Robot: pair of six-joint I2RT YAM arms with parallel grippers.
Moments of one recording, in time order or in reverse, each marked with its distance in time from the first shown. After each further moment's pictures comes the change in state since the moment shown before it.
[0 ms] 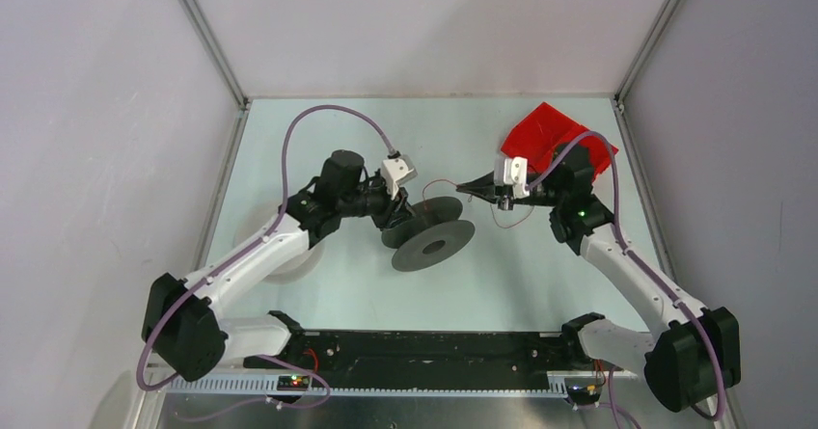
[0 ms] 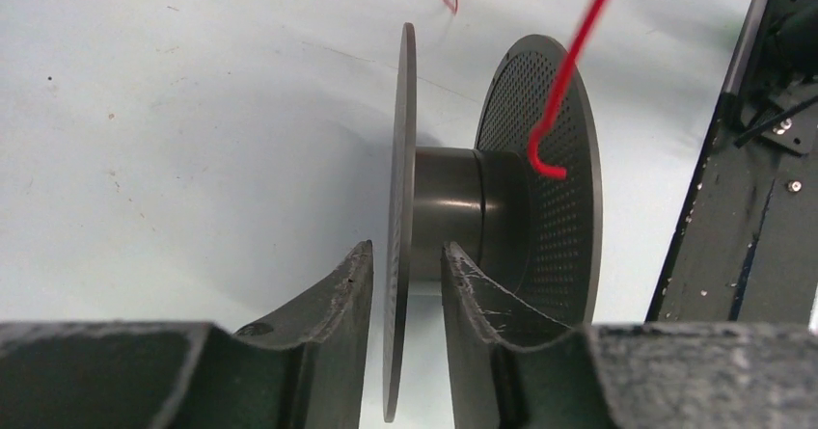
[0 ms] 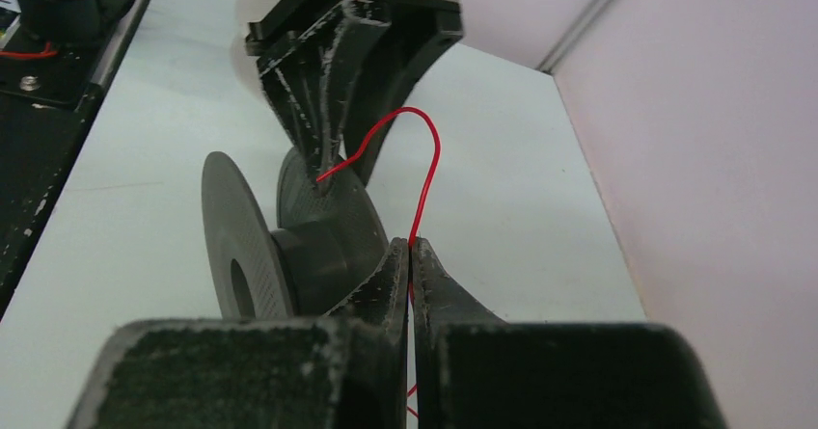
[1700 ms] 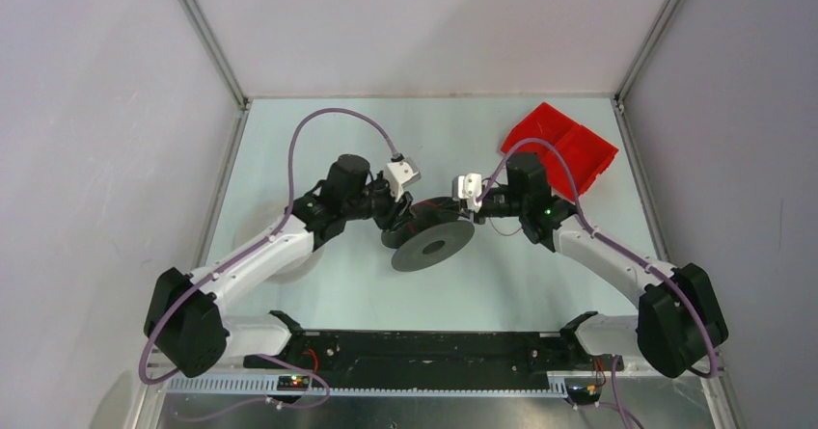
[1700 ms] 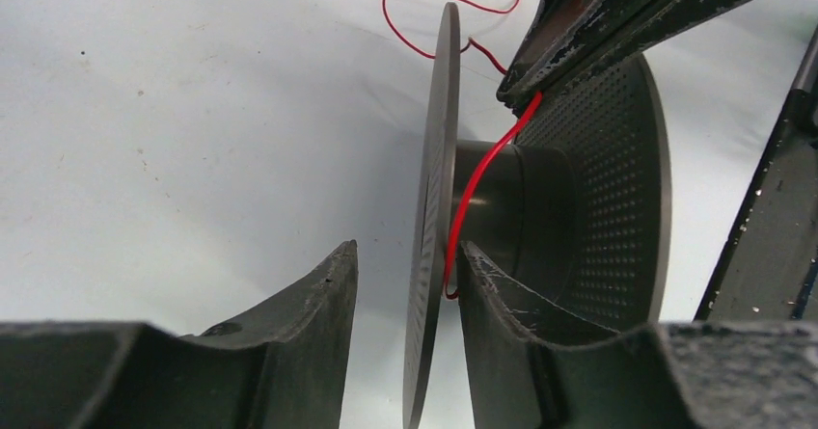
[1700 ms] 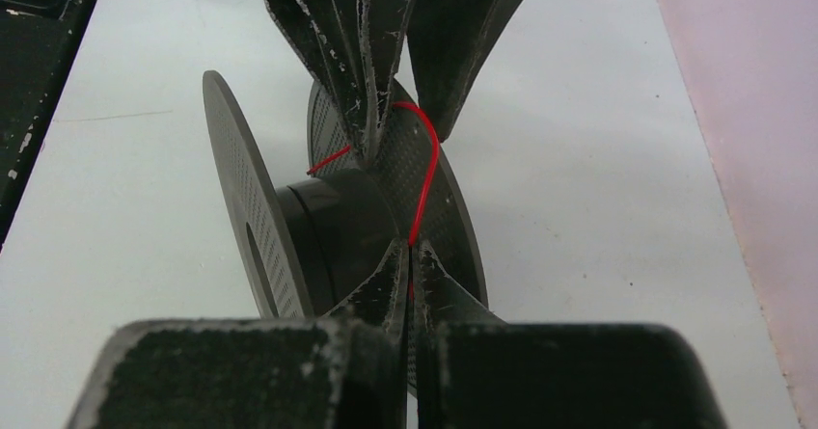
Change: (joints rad) left arm -0.033 0.014 -0.026 0.037 -0.106 -0.010; right arm 0.181 0.175 -0.011 -0.106 0.190 -0.166
